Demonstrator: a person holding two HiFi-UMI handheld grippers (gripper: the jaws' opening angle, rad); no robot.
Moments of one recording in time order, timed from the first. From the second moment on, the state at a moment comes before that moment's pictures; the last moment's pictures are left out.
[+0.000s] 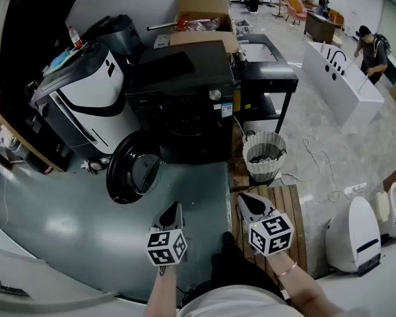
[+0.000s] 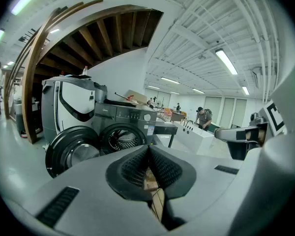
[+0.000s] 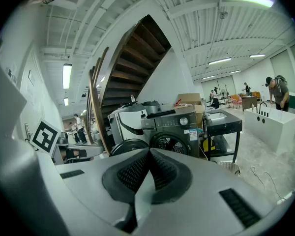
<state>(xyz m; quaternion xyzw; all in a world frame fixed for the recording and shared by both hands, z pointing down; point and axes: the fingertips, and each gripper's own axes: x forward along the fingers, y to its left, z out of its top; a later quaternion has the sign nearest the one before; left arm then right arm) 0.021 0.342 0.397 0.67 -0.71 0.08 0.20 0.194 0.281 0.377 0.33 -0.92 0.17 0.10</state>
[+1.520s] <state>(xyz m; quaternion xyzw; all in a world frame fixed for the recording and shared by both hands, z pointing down) -0.232 0.107 0.433 0.55 -0.80 0.12 0.22 0.002 -0.006 0.409 0.27 -0.93 0.19 0.14</state>
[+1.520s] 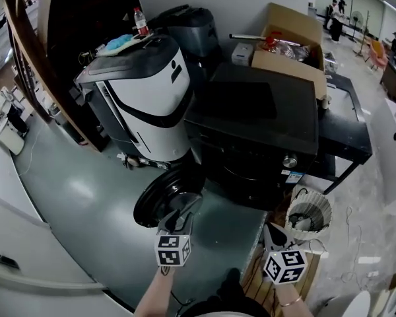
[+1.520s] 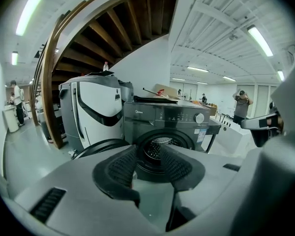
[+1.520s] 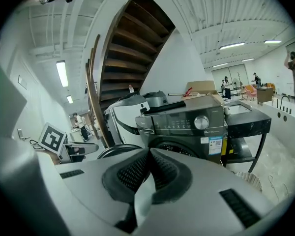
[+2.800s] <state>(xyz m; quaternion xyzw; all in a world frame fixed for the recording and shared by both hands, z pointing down) -0.519 0.161 0.526 0.44 -0.83 0.12 0.31 -0.314 -0.003 0.473 0.13 -0.94 0.19 0.26</state>
